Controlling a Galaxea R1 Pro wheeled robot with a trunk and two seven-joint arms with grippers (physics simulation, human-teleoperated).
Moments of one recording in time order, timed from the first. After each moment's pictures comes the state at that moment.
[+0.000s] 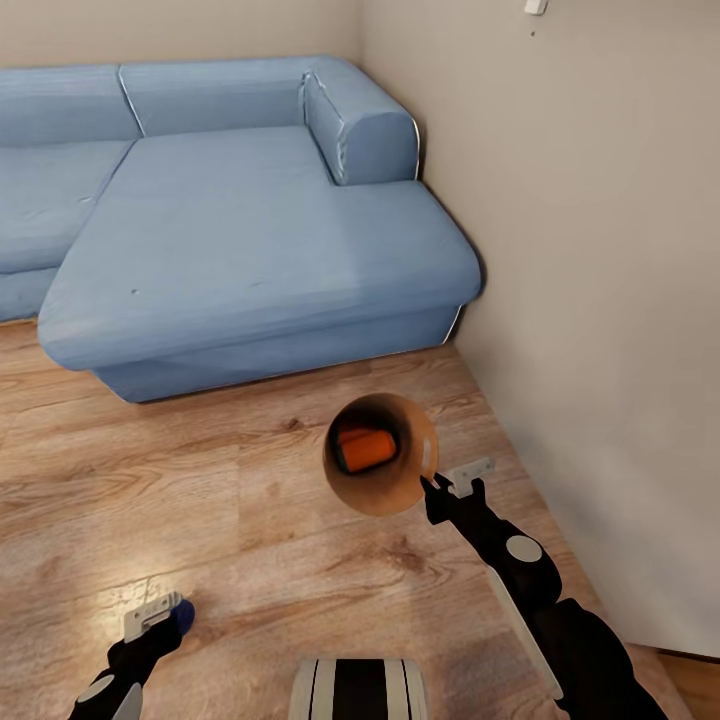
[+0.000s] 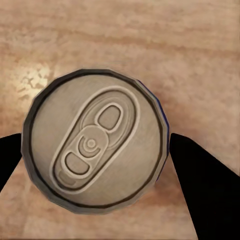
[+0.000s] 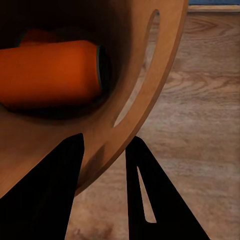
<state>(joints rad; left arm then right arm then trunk) -0.32 0.16 0.14 -0.63 0.32 -0.05 0.04 -0.36 -0.09 0.29 -1.52 -0.07 0.43 0.04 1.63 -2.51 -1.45</state>
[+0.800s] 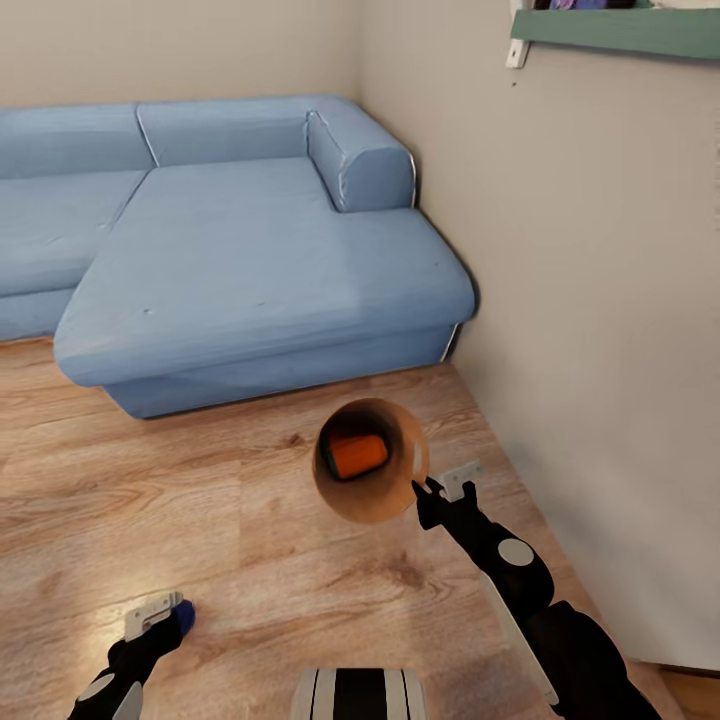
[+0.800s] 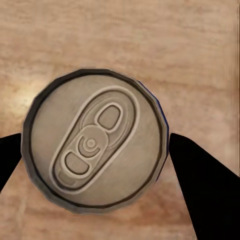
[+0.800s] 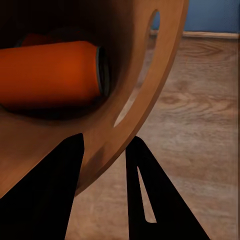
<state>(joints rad) -0.32 0.16 0.14 -0.63 0.32 -0.05 0.04 -0.36 -0.10 0.33 -1.52 -0.07 0.43 0.04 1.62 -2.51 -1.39</state>
